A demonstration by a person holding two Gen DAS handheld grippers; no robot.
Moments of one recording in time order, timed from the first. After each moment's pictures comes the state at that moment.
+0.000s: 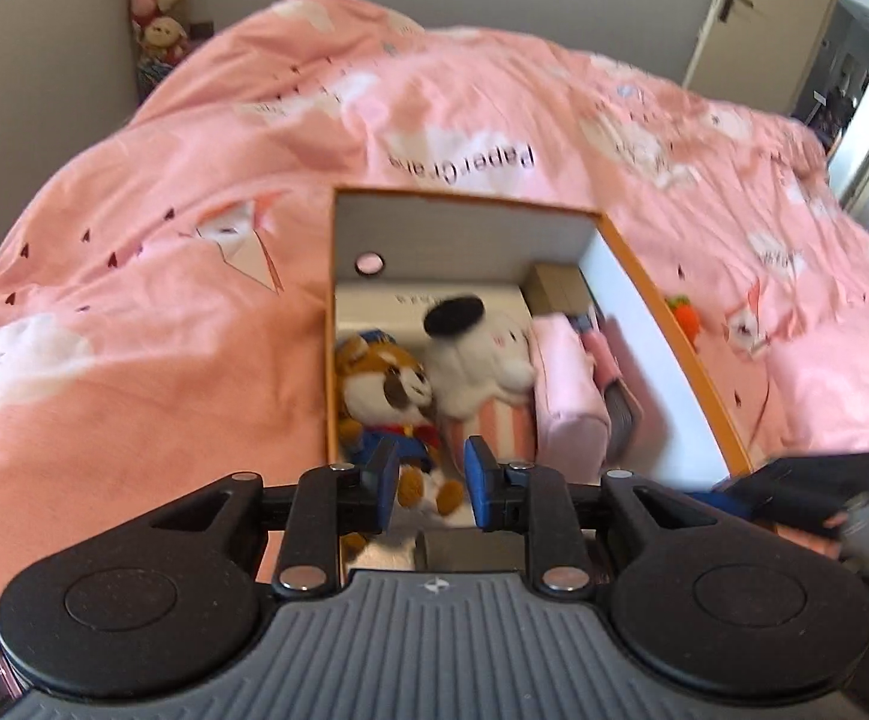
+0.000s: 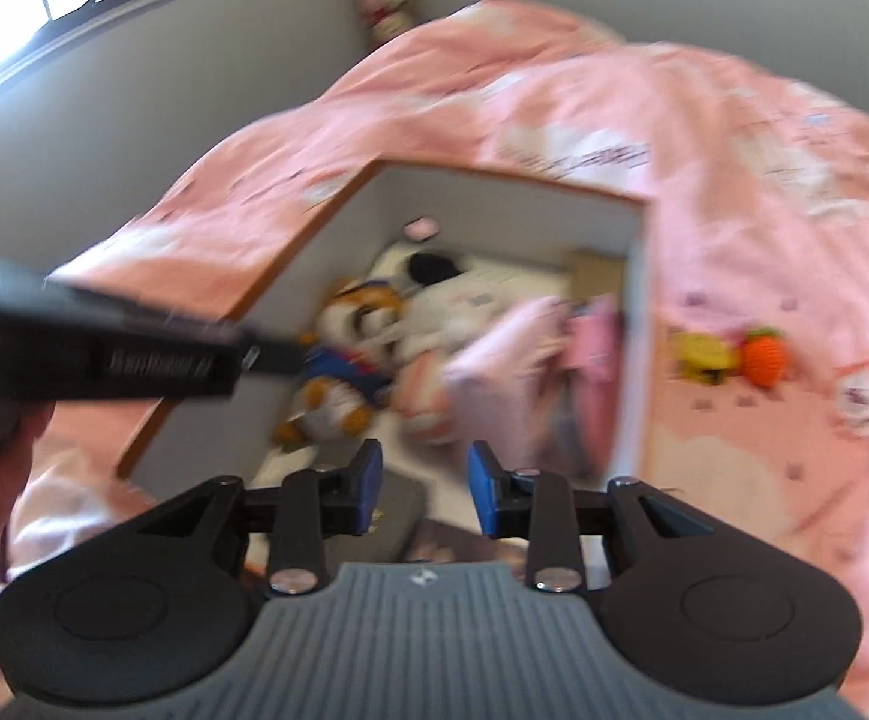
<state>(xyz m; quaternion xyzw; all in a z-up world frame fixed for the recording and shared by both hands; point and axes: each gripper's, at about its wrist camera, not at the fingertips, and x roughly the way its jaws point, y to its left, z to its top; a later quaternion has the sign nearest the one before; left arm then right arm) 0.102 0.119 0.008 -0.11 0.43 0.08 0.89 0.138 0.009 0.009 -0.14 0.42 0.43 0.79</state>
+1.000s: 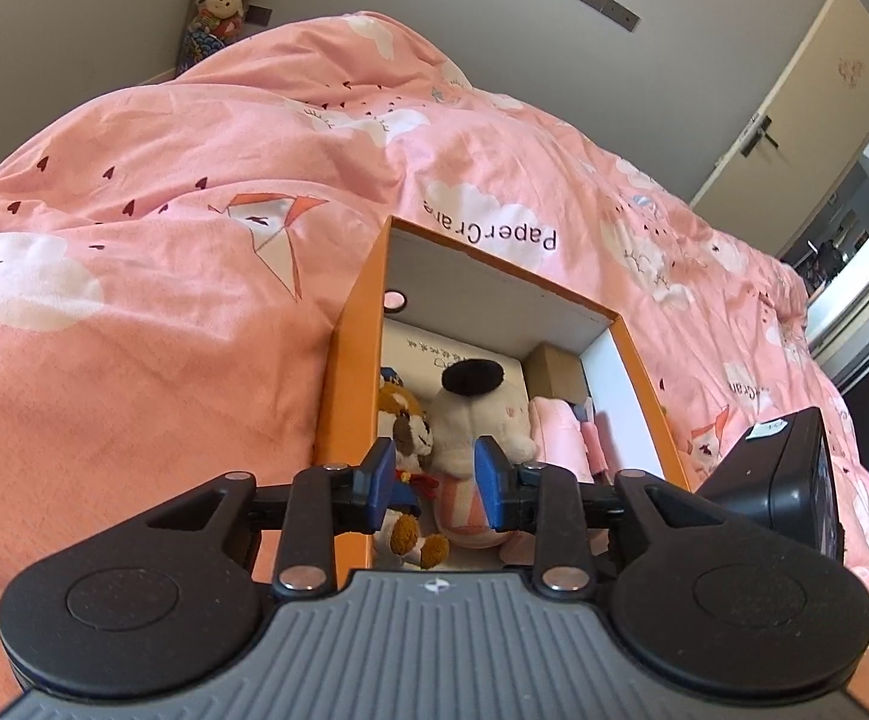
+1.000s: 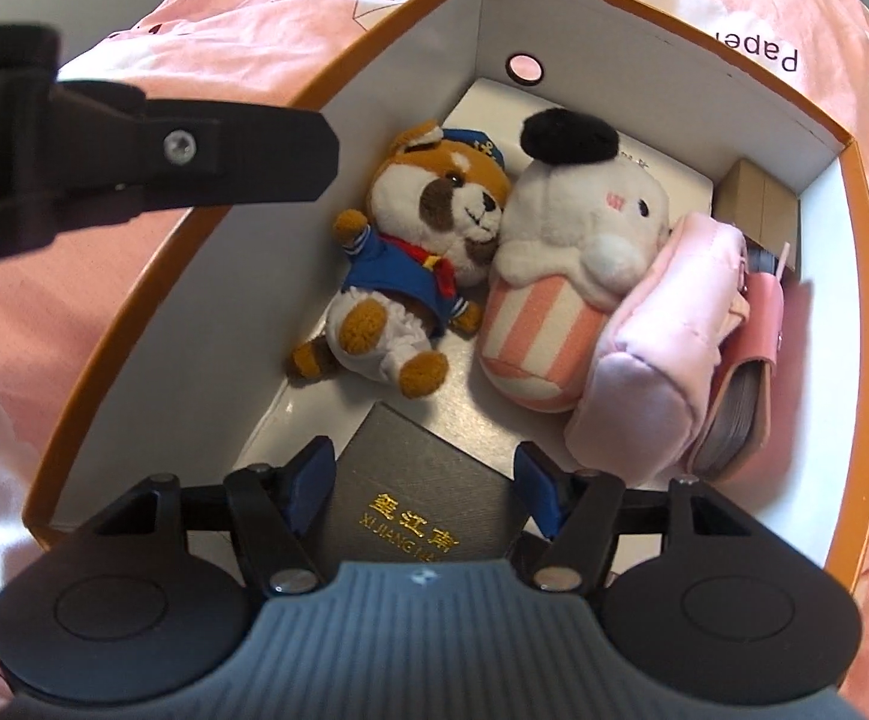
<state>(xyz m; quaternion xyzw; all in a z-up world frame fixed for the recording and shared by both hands) 0.089 0.160 -0.006 -0.24 0.36 0.08 0.90 0.150 0.091 -0.049 -0.24 0.52 0.40 0.71</state>
